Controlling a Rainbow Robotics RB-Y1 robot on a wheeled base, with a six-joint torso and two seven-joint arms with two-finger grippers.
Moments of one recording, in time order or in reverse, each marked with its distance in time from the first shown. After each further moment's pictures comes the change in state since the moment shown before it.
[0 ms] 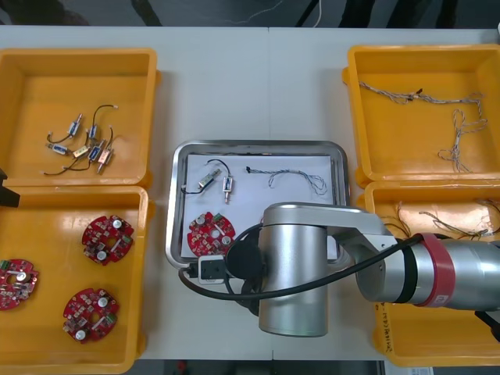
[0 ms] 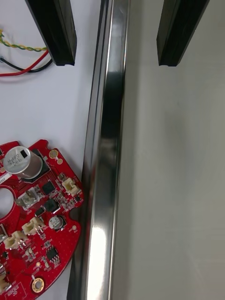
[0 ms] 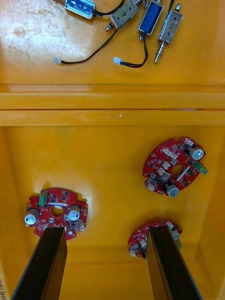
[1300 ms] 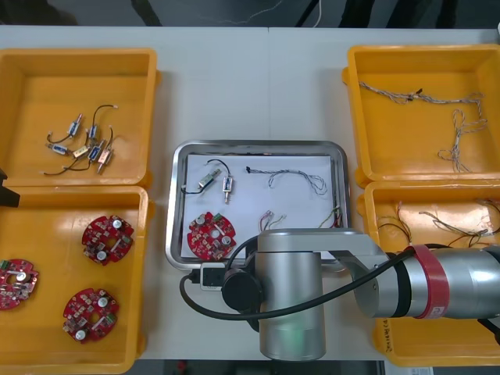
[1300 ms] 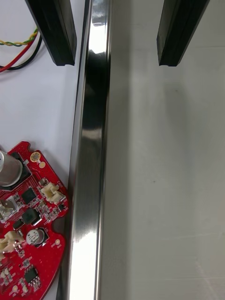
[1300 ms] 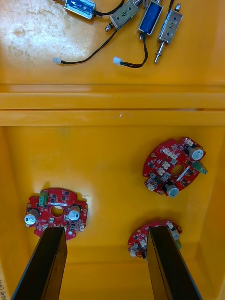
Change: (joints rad) right arm -0.003 0.004 0.095 0.011 0.099 -0.019 -0.111; left arm 0.000 0.000 0.000 0.000 0.000 0.000 0.000
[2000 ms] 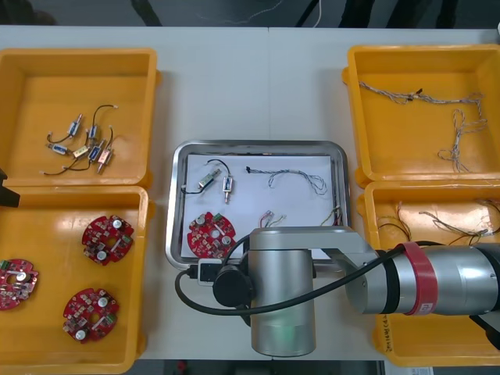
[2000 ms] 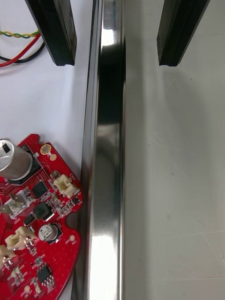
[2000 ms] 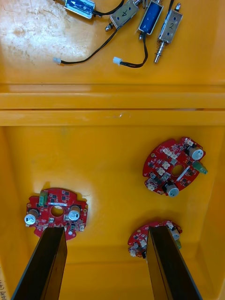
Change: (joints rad) right arm -0.017 0.030 0.008 0.047 0.010 0.006 -0.012; left arm 0.000 0.000 0.000 0.000 0.000 0.000 0.000
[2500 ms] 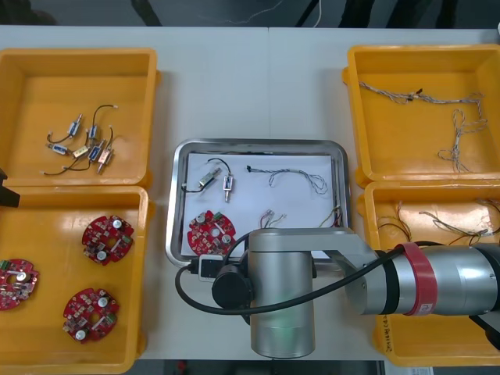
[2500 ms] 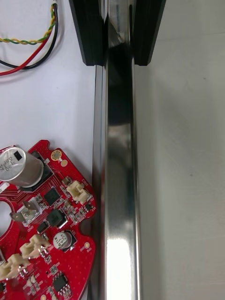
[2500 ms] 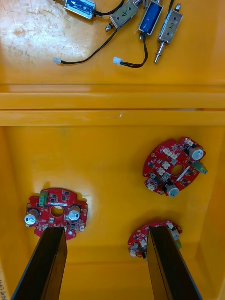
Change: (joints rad) right arm -0.002 0.001 0.004 0.000 0.031 0.010 -0.033; left arm 0.000 0.000 0.000 0.000 0.000 0.000 0.000
